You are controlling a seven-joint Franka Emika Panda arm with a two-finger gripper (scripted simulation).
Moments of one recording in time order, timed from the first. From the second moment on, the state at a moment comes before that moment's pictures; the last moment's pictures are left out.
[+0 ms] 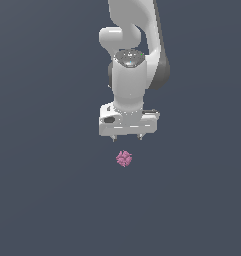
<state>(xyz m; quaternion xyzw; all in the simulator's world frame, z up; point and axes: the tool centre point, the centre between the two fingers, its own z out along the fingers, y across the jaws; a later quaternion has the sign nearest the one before) 0.023 0.028 0.193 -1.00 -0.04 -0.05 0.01</state>
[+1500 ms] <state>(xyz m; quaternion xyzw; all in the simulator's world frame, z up) 0.032 0.021 0.109 -0.91 -0.41 -0.01 0.00</state>
